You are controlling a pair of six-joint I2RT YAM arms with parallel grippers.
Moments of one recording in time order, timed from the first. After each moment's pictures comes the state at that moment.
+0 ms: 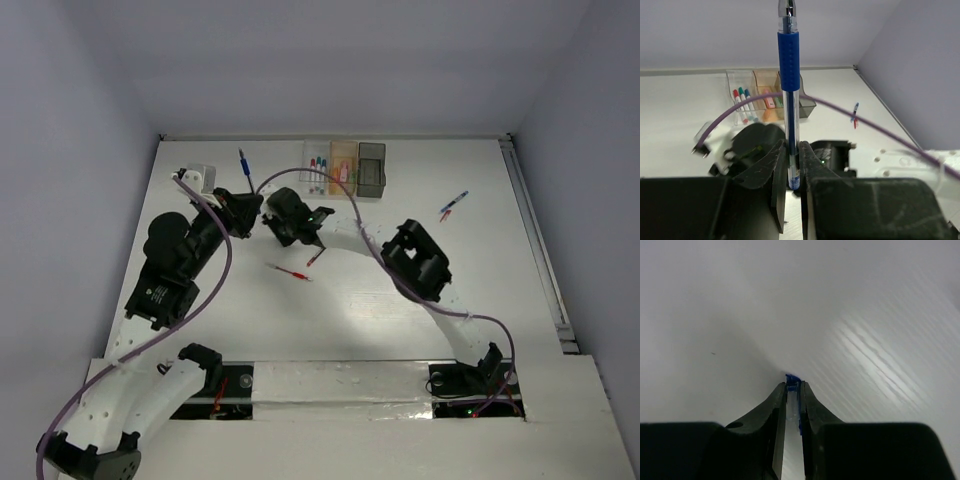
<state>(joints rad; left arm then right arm) -0.39 0.71 0.88 -0.14 0.10 -0.36 0.92 2.41 1.96 -0.31 0.12 0.01</state>
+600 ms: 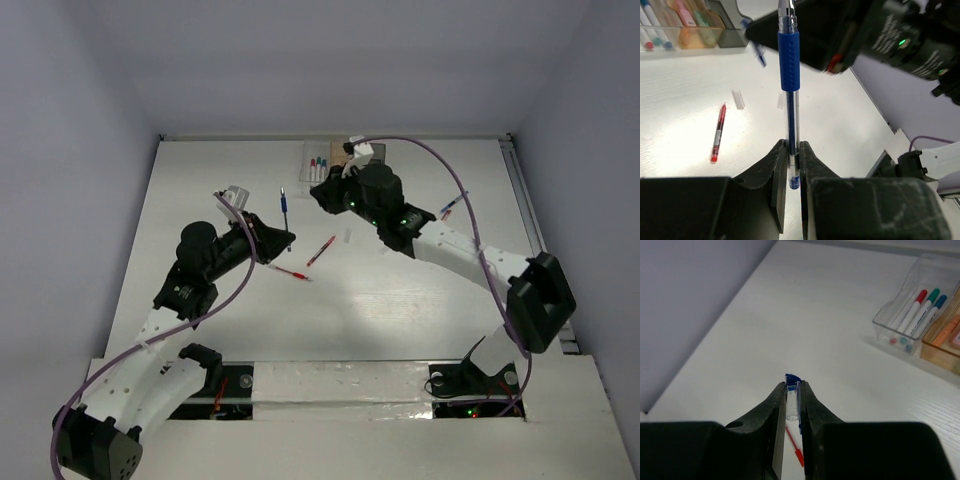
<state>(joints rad) -0.38 0.75 0.61 0.03 0.43 -0.55 0.76 1.61 1.24 0.16 0.04 0.38</state>
